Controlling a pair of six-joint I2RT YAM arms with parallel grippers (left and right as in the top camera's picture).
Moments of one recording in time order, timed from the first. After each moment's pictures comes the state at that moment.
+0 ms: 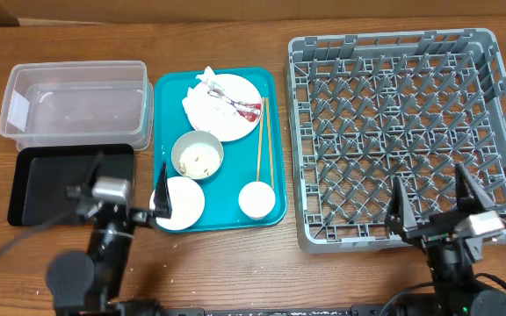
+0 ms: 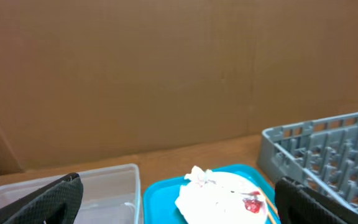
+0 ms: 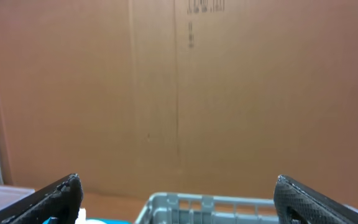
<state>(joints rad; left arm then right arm) 0.06 0.36 0.55 -0.17 0.22 0.06 0.03 0.03 0.31 0.05 -0.17 0.10</state>
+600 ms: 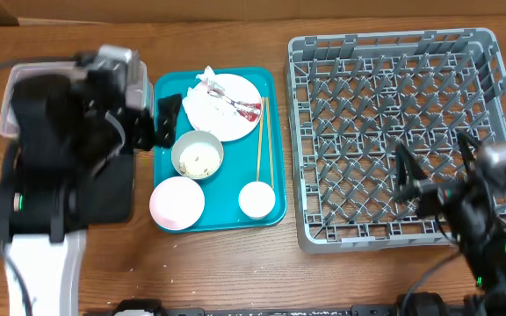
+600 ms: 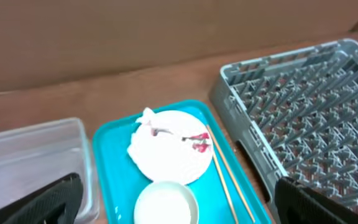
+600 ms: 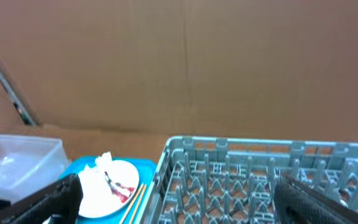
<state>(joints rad) -0.03 1.22 1.54 -0.90 0.31 0.06 0.03 0.57 0.92 -0.47 -0.24 0.10</state>
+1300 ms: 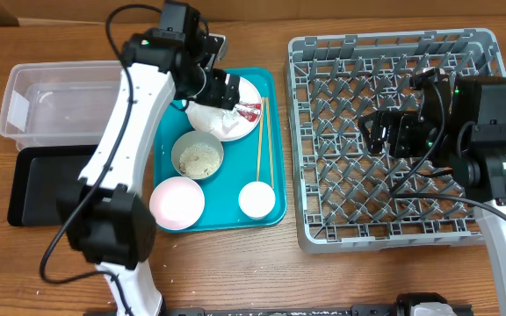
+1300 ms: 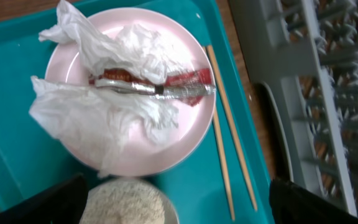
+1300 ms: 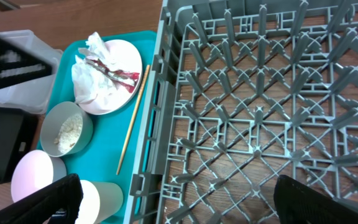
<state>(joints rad) -0.21 2.00 1.90 -1.10 0.24 -0.03 0.03 1.22 1.31 -0.94 -0.36 0.10</state>
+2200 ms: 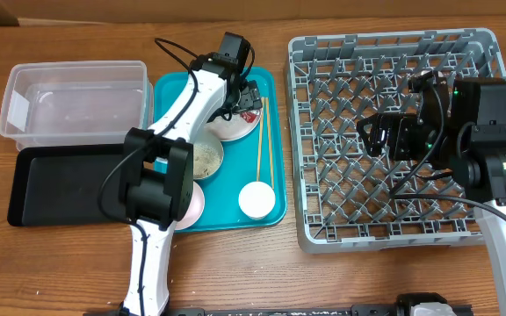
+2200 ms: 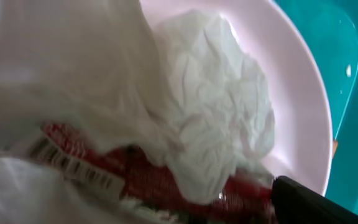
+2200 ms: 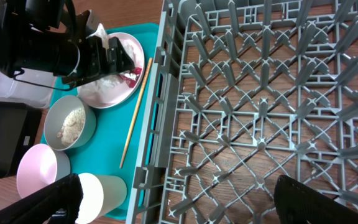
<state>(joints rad) -0.33 2.33 1.91 -0.85 -0.04 -0.60 0.03 1.22 1.31 -0.97 -0.37 0.10</state>
